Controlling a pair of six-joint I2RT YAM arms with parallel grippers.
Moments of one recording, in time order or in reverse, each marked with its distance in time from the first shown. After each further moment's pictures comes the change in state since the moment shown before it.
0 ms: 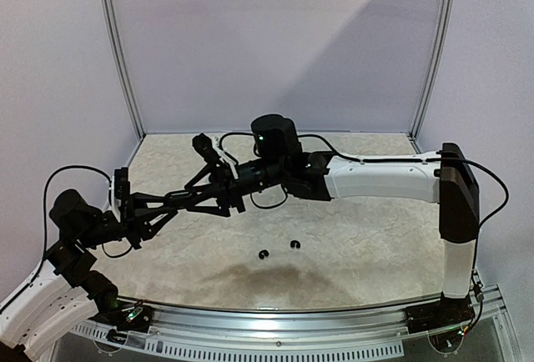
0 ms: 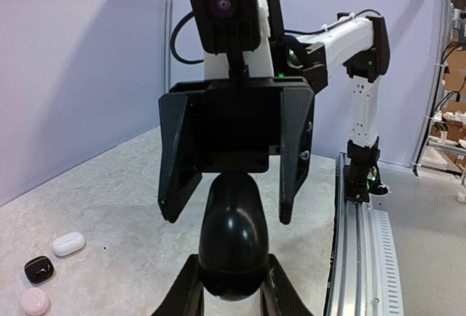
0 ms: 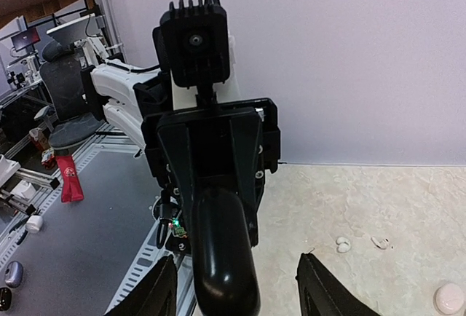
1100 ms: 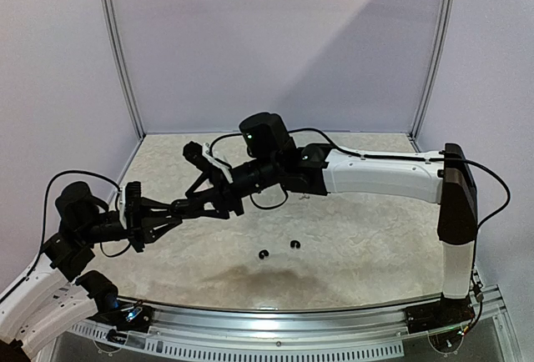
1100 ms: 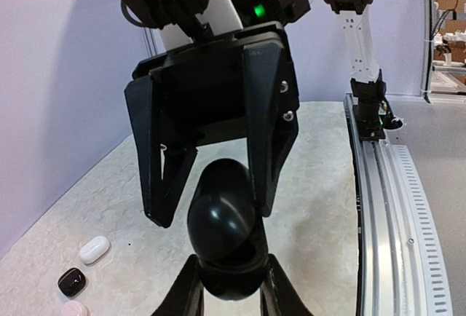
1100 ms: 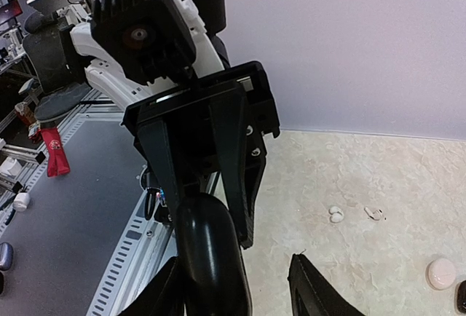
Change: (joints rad) left arm -0.005 0.055 0.070 -0.204 0.060 0.368; right arm 0.014 0.012 0.105 -0.268 0.095 -0.131
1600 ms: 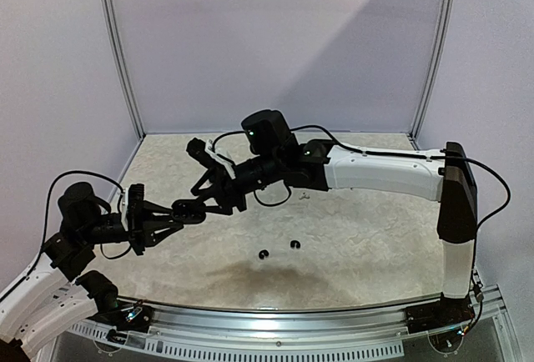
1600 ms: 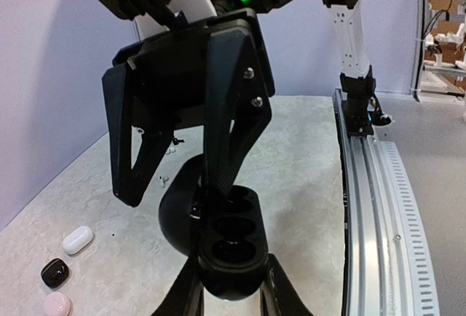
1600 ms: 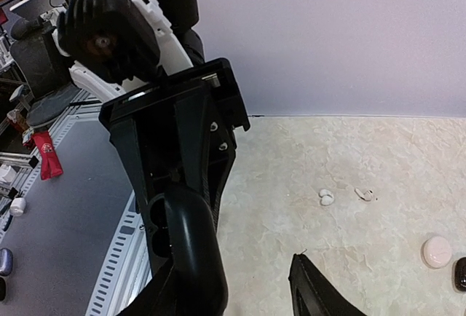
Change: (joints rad) left arm -0.004 0.005 0.000 -0.050 0.023 -0.002; right arm -0.020 0.000 0.016 -0.058 0.018 0.018
